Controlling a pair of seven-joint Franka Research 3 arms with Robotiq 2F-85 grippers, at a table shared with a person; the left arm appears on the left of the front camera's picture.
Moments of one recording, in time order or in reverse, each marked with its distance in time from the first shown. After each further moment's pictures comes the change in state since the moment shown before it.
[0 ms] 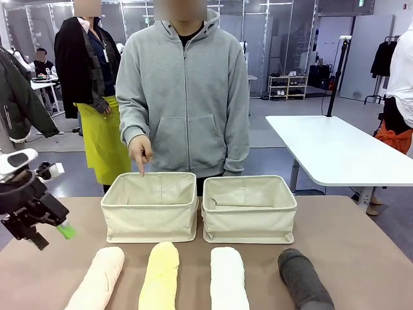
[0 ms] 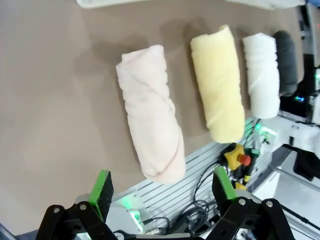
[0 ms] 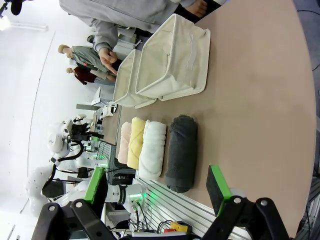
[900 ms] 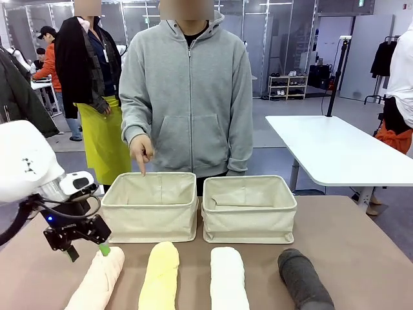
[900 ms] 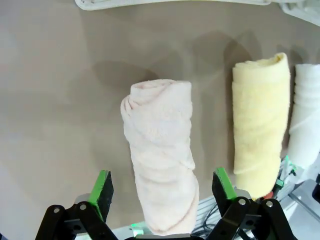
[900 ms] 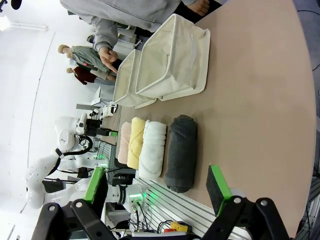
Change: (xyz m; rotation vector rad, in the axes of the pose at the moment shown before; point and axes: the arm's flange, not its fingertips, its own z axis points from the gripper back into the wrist) left arm 0.045 -0.027 -0.092 0.204 0.041 0.078; right arm 0.000 0.000 0.000 0.000 0.000 0.000
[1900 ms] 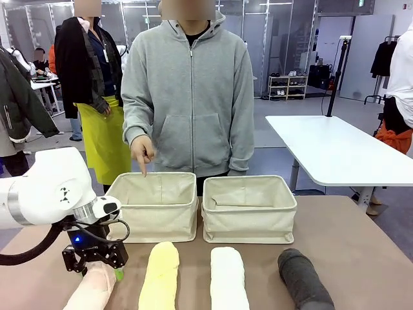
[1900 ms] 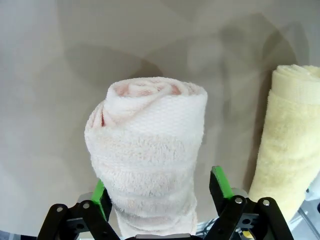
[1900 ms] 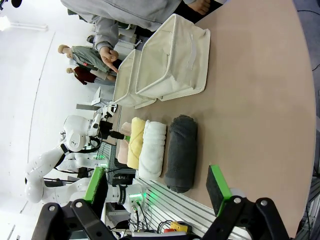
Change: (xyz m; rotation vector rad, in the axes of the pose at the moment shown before) left arm 0.004 -0.027 -0.065 0.130 0.092 0.075; right arm 0.000 0.000 0.000 0.000 0.000 0.000
